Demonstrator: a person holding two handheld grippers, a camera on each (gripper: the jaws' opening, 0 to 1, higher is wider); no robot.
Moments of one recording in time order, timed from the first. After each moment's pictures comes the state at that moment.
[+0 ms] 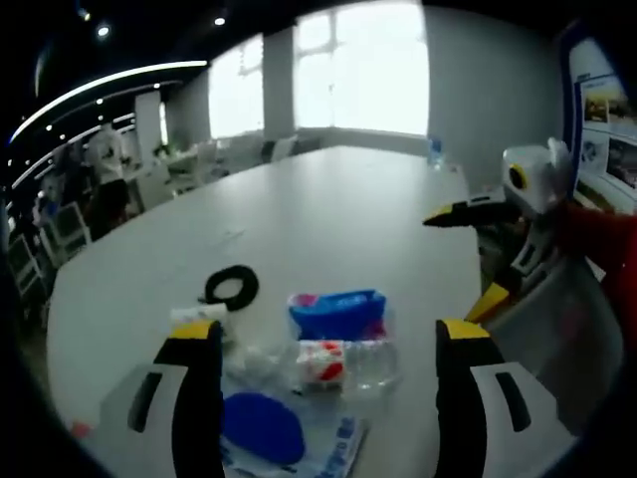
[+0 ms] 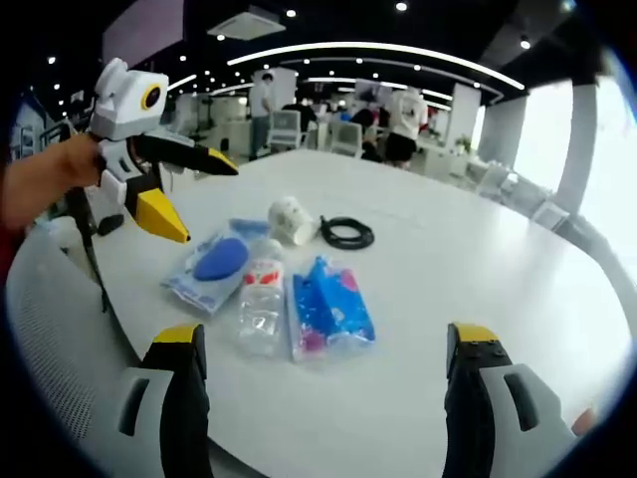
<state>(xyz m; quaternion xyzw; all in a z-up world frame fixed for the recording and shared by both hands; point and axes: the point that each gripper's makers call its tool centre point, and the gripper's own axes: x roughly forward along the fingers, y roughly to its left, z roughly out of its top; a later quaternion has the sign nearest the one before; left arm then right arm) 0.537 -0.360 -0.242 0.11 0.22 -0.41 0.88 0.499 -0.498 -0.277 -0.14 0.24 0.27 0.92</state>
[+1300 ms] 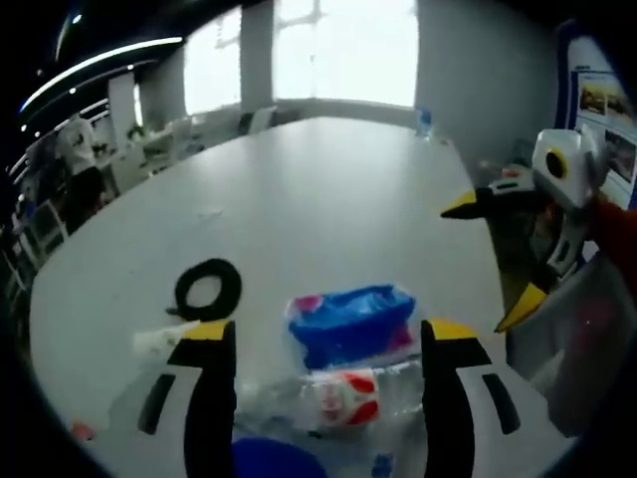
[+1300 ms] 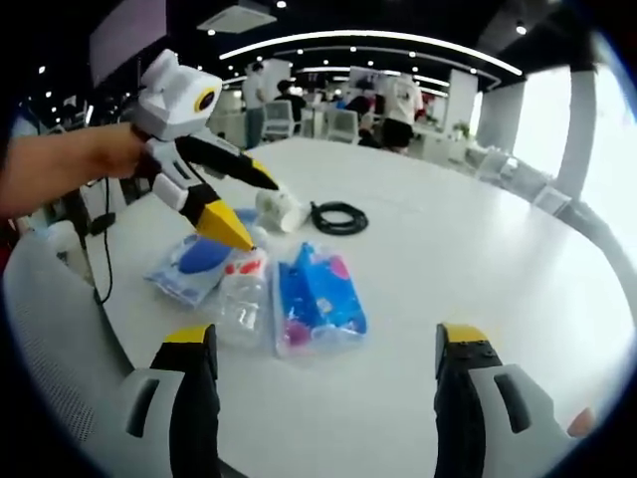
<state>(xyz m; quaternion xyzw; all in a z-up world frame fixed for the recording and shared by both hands) 0.594 -0.401 -0.291 0.13 0.28 -0.45 0.84 0.518 -0.509 -0.298 -0.13 0.27 0.27 0.92</state>
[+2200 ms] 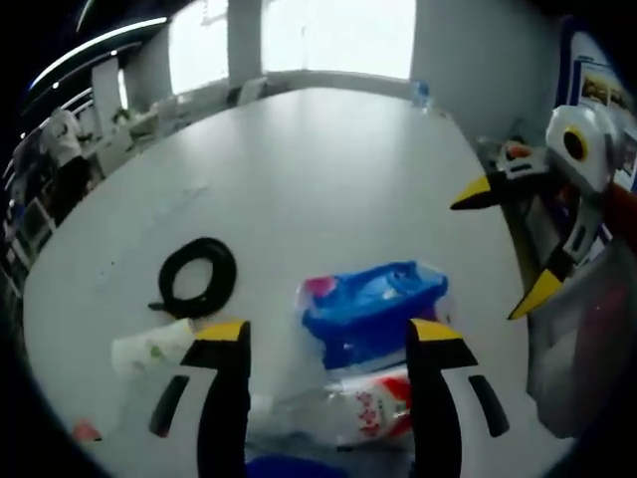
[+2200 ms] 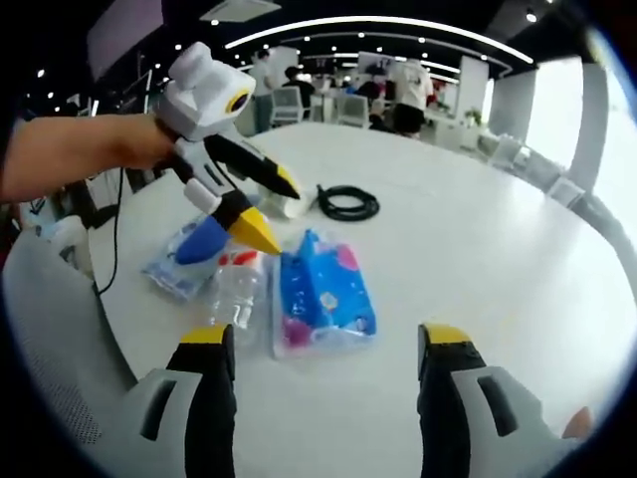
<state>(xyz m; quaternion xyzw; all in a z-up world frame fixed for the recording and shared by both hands) 0.618 -0.405 -0.336 0.16 0.33 -0.46 0.81 0.531 -0.499 -0.323 -0.13 0.30 0.29 0.90</state>
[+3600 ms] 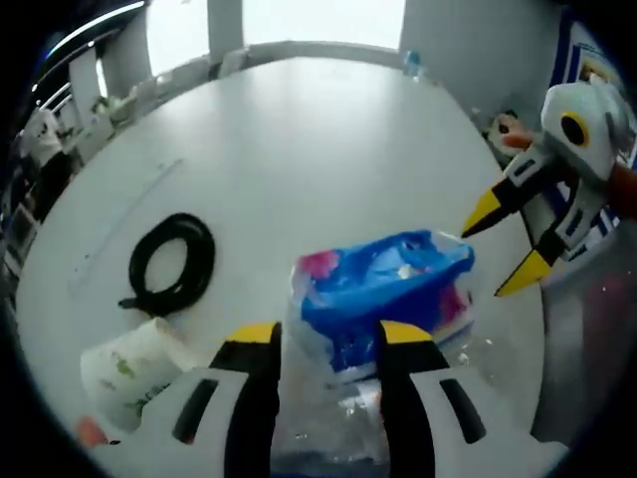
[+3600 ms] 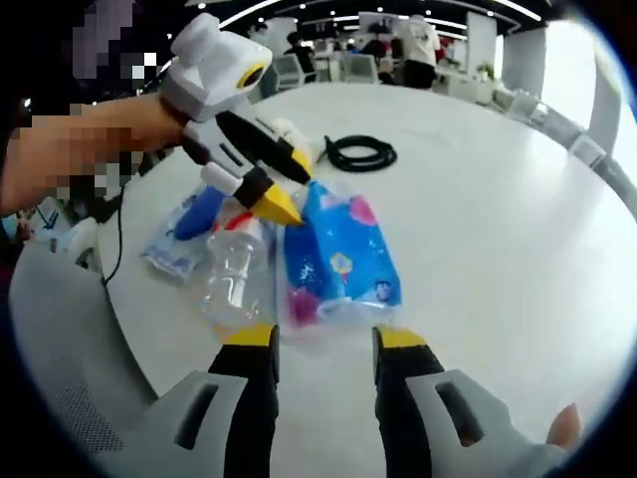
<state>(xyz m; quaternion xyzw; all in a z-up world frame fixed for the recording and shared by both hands) 0.622 -0.413 -0.373 0.19 0.37 -0.47 0.77 0.530 -0.495 -0.368 -0.10 0.40 0.31 0.86</state>
